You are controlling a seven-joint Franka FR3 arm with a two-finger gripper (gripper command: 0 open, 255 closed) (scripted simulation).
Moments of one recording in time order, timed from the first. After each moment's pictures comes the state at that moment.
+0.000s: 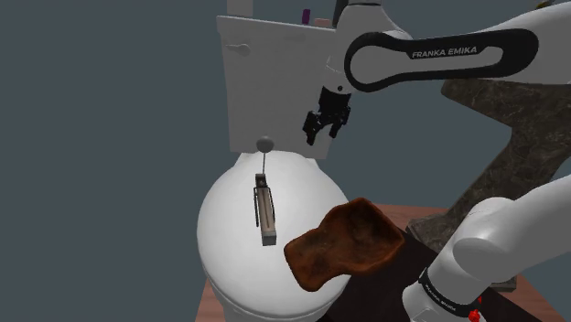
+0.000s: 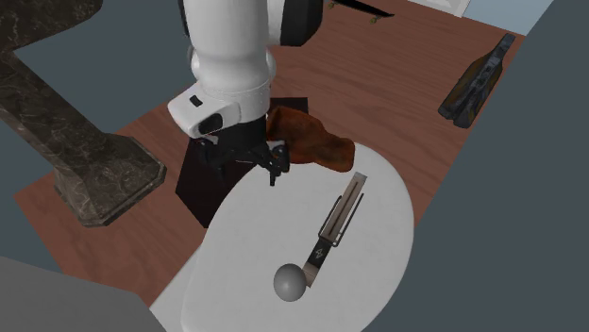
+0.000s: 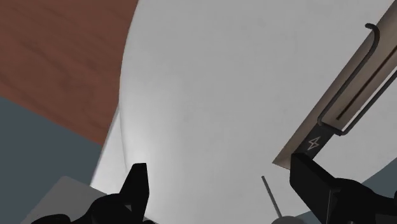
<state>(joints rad) -0.03 -0.46 0.23 -2.25 0.02 1.93 0.27</state>
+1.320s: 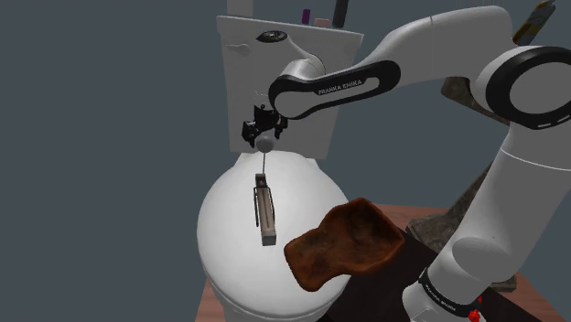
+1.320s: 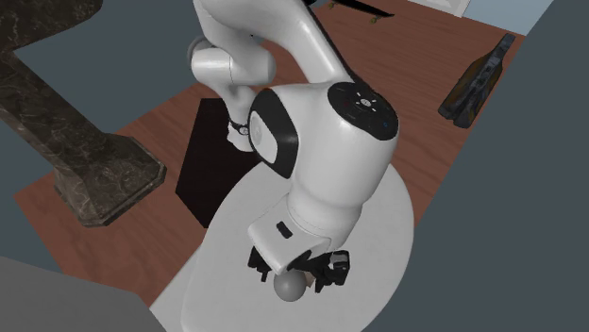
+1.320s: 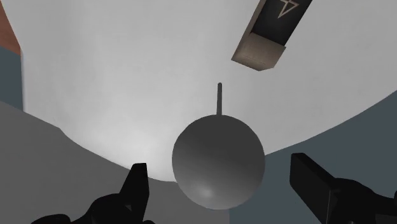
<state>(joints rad) -0.03 0.12 0.42 -1.84 -0.39 2.08 0.69</state>
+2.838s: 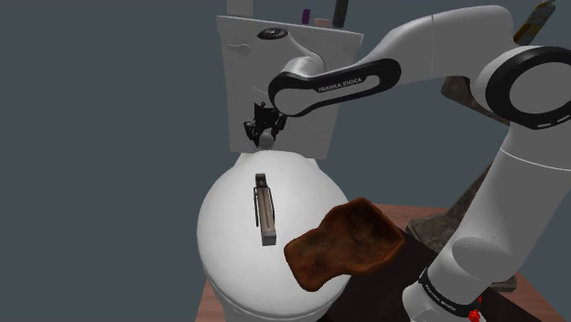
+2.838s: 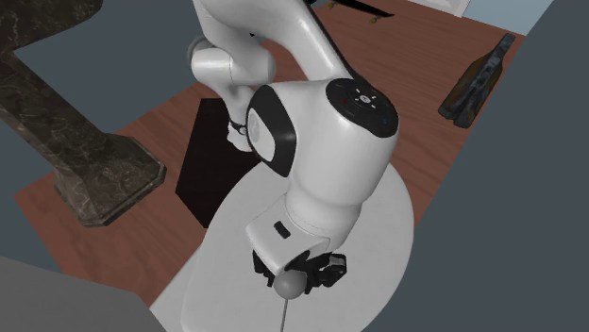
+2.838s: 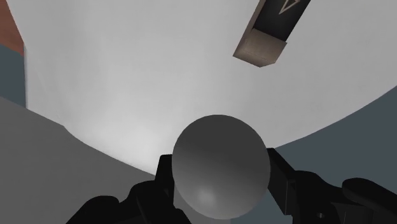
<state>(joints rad) -0.03 0.12 0.41 -1.83 -0.38 2.07 0.68</state>
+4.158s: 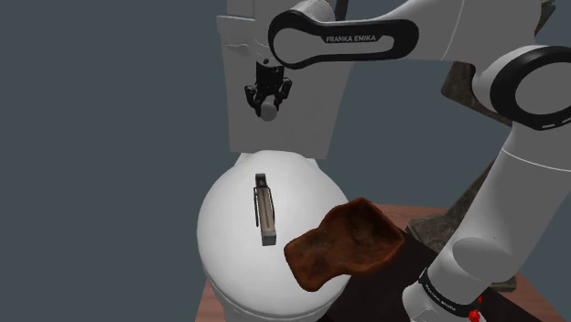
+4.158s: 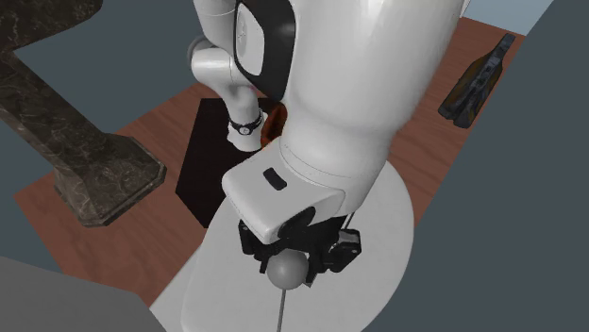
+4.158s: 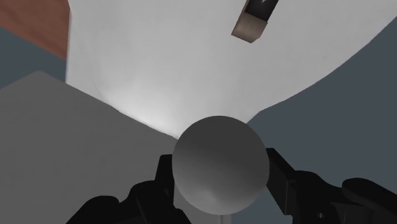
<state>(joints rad) -0.03 0.10 0.42 -1.58 -0.34 1.82 0.60</state>
